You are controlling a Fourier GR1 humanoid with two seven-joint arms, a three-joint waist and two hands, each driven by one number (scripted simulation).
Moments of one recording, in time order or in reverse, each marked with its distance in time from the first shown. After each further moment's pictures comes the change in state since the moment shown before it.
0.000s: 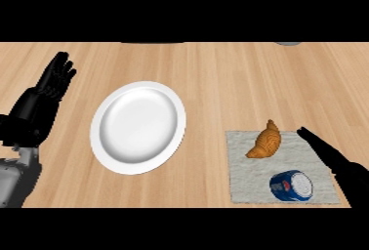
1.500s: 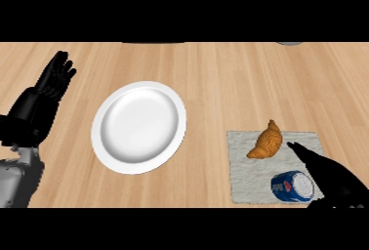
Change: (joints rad) left arm 0.004 -0.091 0.094 -0.021 -0.088 -0.095 0.034; right arm -0.121 0.145 0.041 0.252 0.106 0.419 0.311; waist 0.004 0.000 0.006
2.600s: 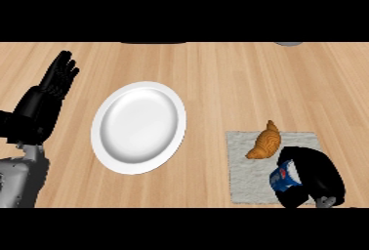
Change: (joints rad) left arm -0.017 -0.065 0.049 0.018 -0.062 -0.048 0.008; right arm -0.004 0.166 -0.003 0.216 0.426 -0.213 -0.242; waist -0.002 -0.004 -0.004
